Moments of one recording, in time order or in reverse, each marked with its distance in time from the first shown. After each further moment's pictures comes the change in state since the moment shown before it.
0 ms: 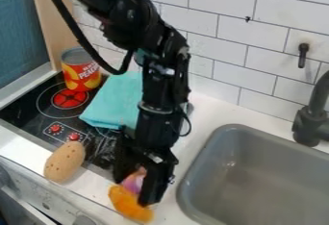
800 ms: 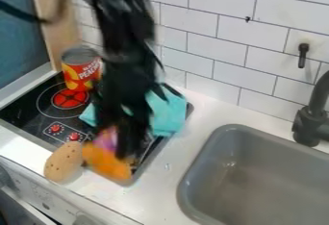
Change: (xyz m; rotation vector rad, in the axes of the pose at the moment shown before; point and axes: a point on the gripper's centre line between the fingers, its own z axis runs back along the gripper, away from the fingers) arm -0.045 0.021 0.077 0.052 -0.335 0.055
